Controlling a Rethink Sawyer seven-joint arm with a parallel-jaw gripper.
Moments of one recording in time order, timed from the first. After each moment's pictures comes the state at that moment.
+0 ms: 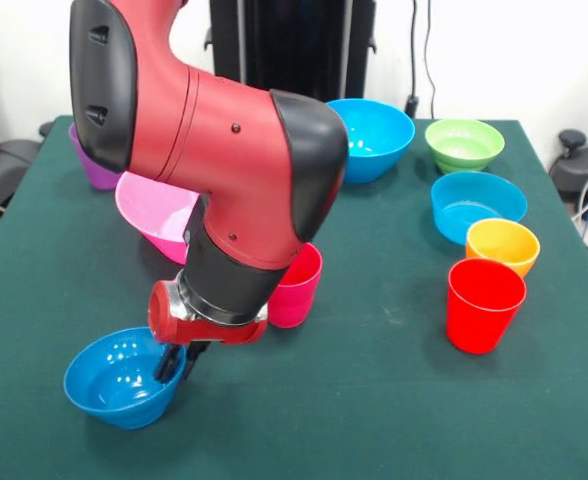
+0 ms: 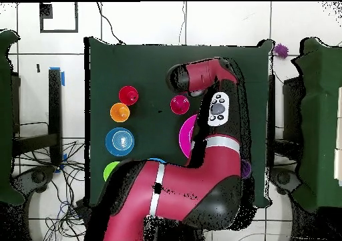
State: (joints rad) arm -0.21 -0.12 -0.04 0.82 -0.53 0.77 1.54
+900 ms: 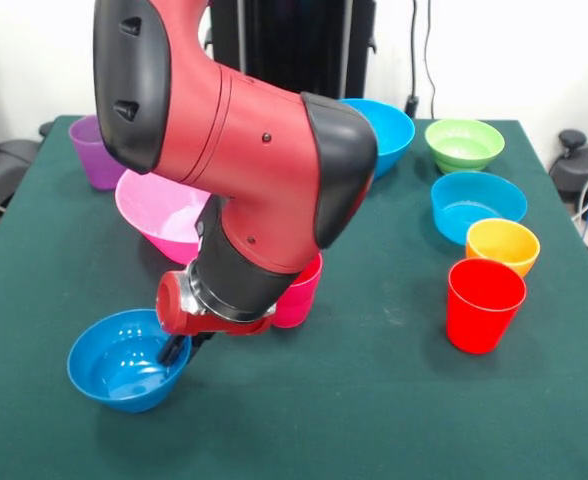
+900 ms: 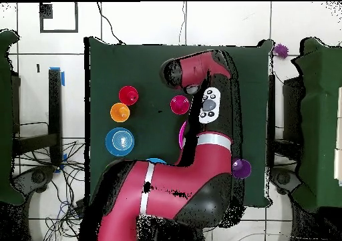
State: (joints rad) arm -0.17 -0.10 -0.06 0.74 -0.54 0.93 1.53
